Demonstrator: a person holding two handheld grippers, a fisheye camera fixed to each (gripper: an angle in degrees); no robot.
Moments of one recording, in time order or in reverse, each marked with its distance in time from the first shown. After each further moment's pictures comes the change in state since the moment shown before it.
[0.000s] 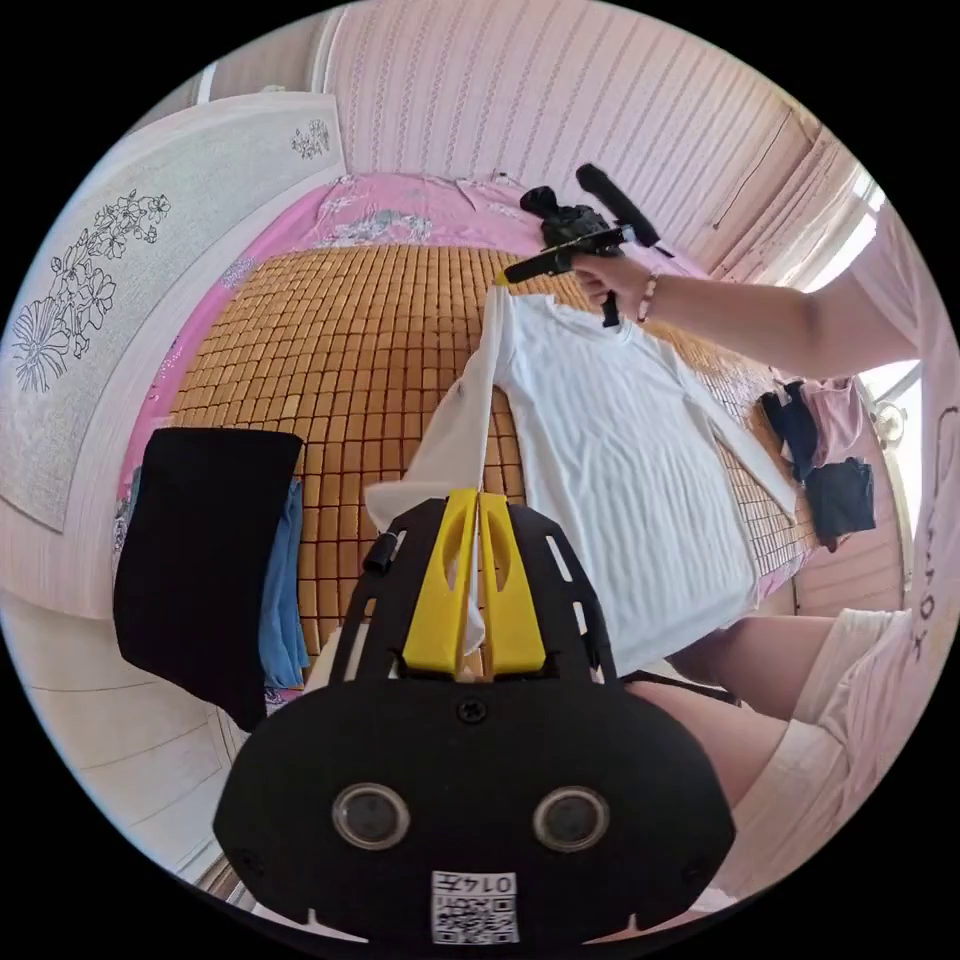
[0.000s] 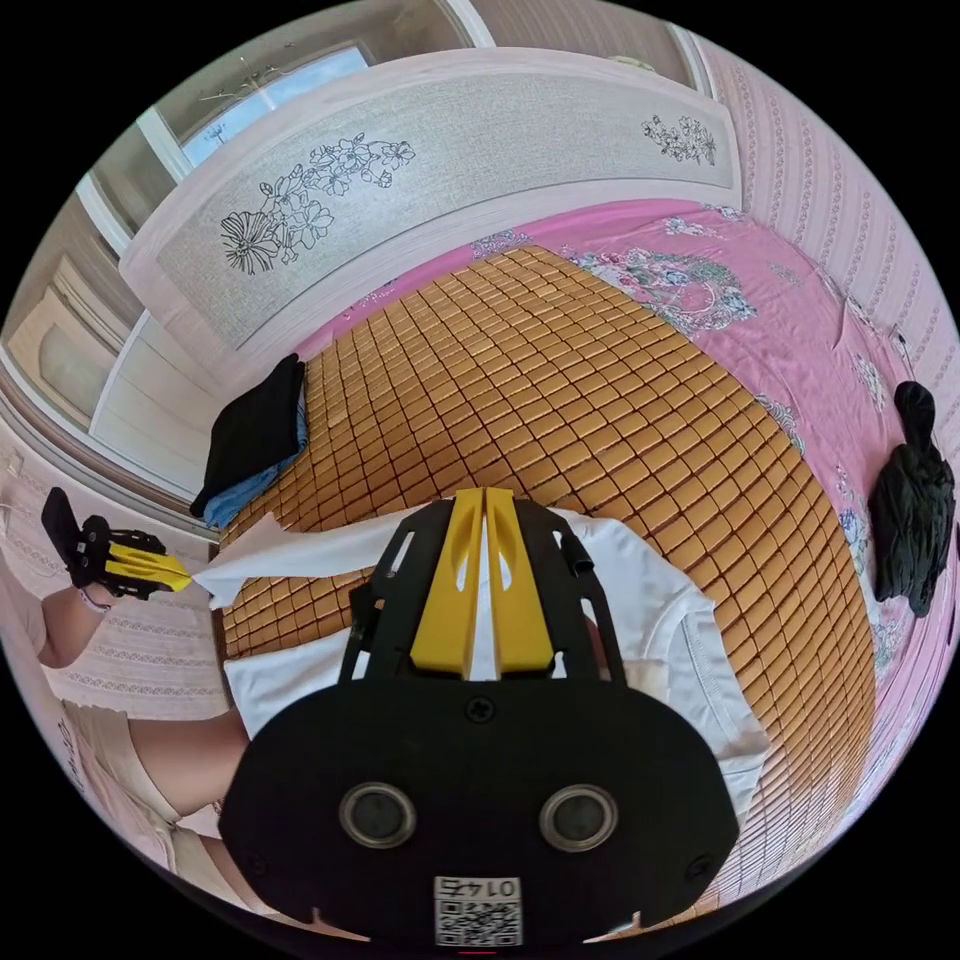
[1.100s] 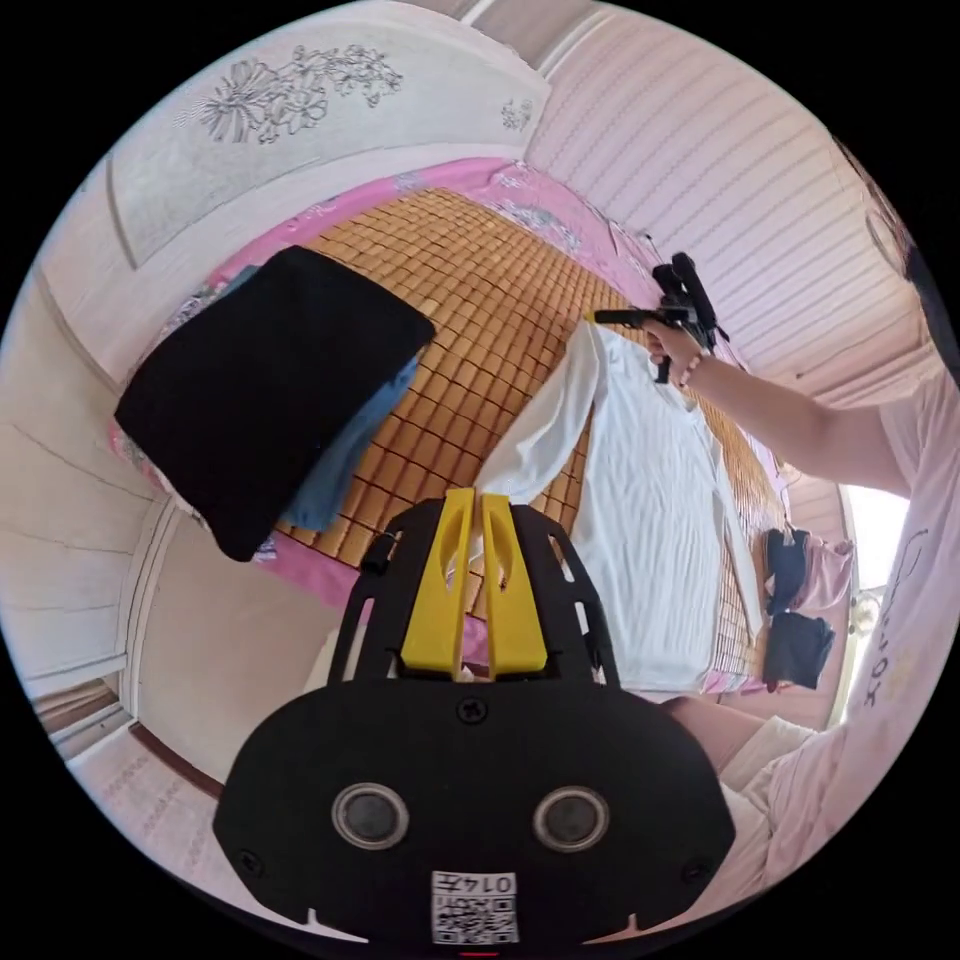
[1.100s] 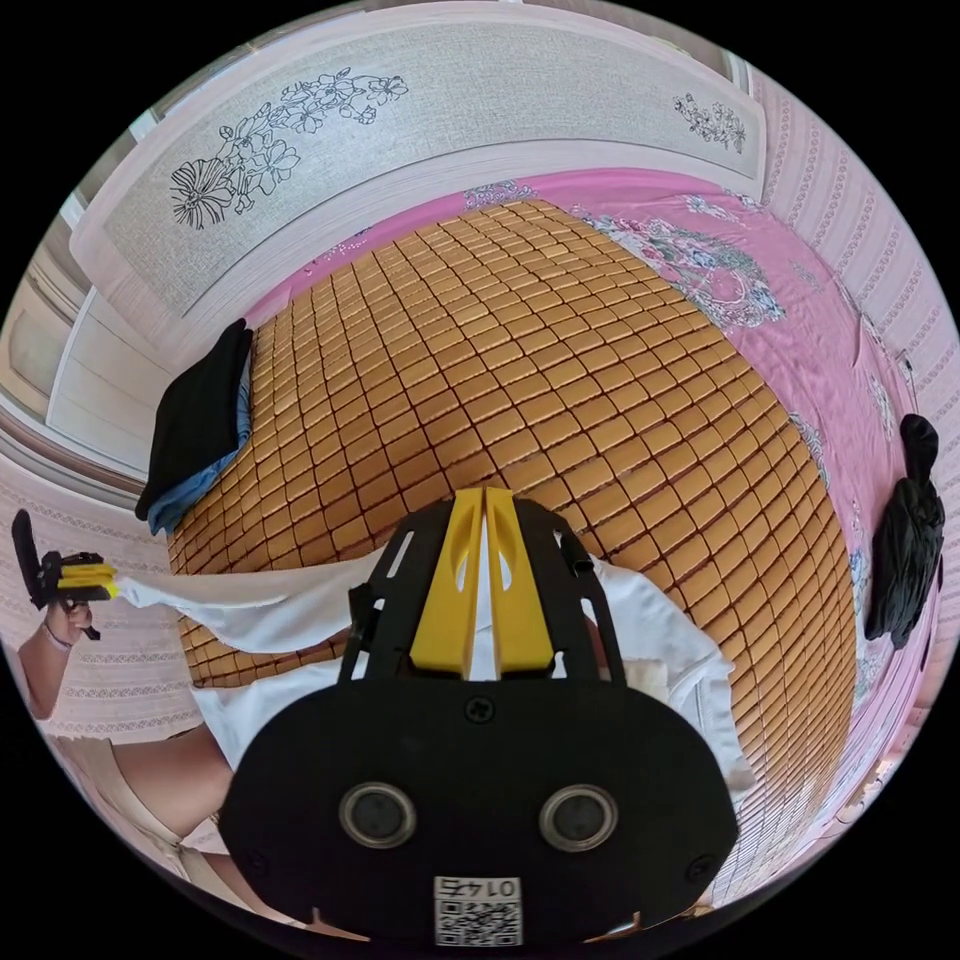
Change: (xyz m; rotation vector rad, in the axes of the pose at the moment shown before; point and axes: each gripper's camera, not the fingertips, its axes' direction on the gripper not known) left arm -0.079 0.075 -0.048 0.033 0.026 -0.483; right arm -0.014 -0.029 0.015 -0.136 0.105 -0.003
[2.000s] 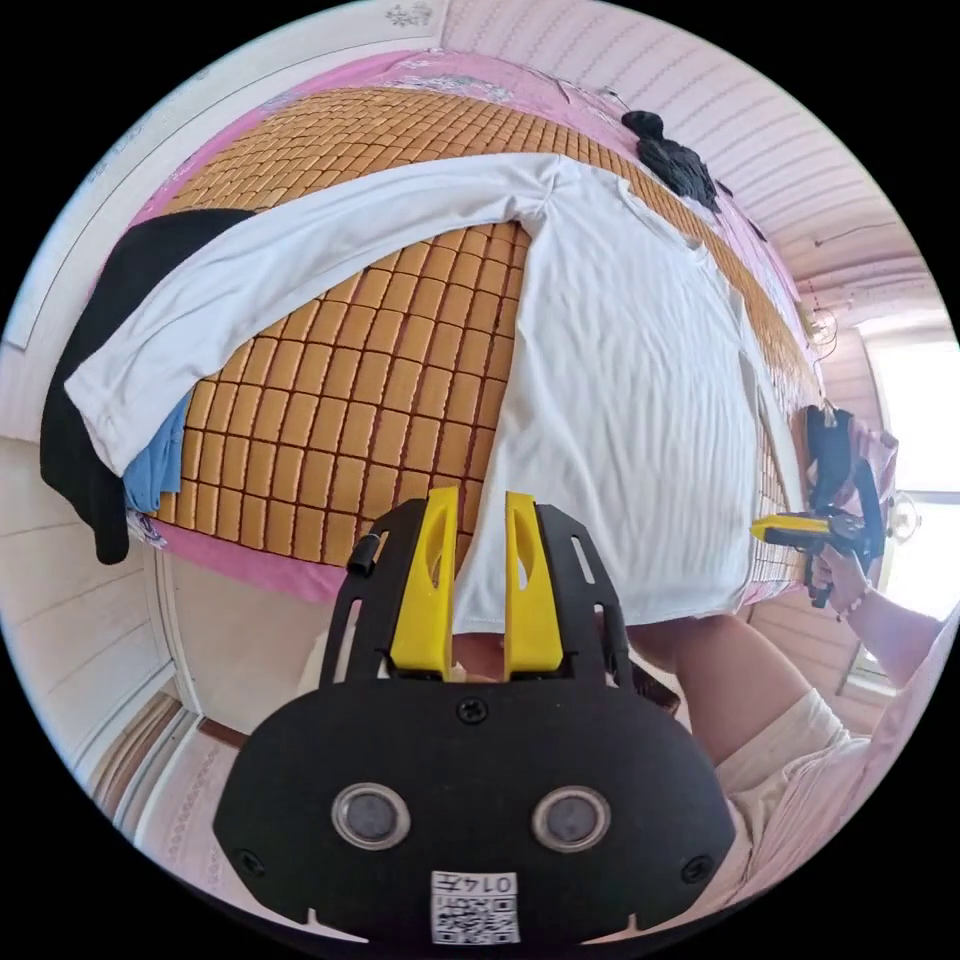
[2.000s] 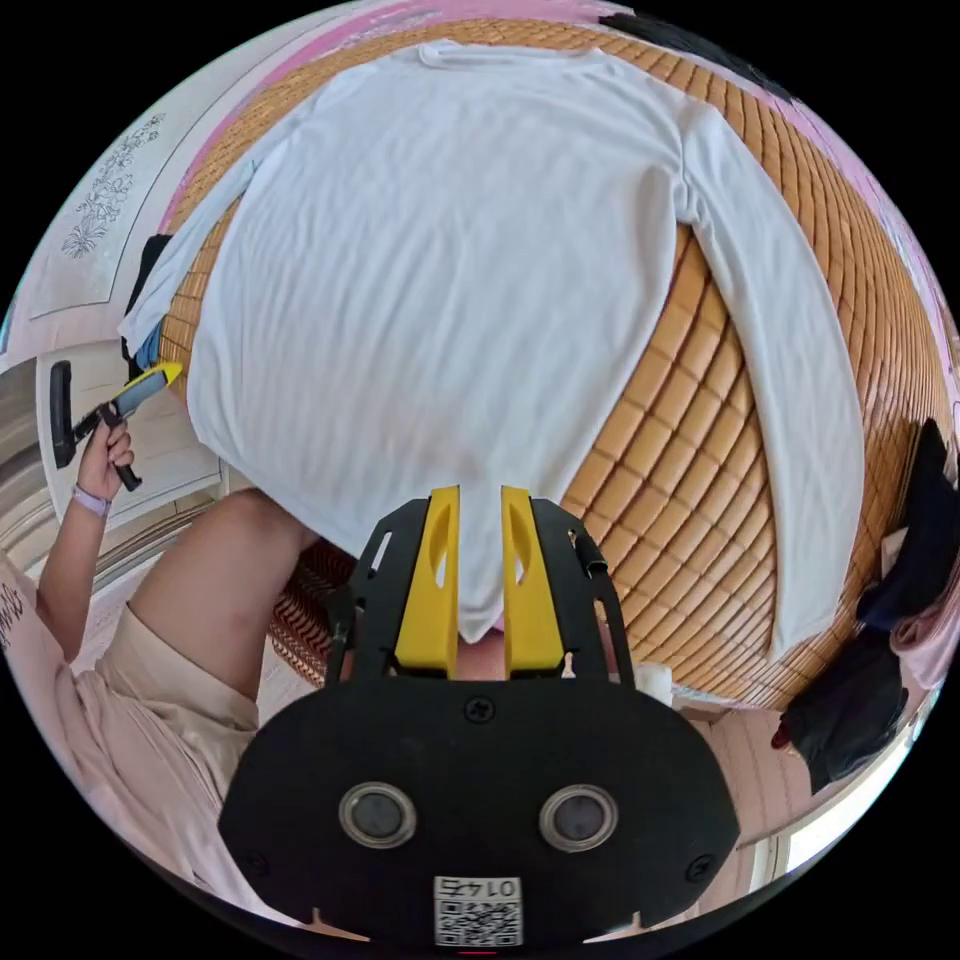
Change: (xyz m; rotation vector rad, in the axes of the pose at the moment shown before) left arm 0.120 0.014 0.119 -0.342 -0.096 0.206; right arm -0.092 0.437 -0.145 -0.464 -0.109 0.669
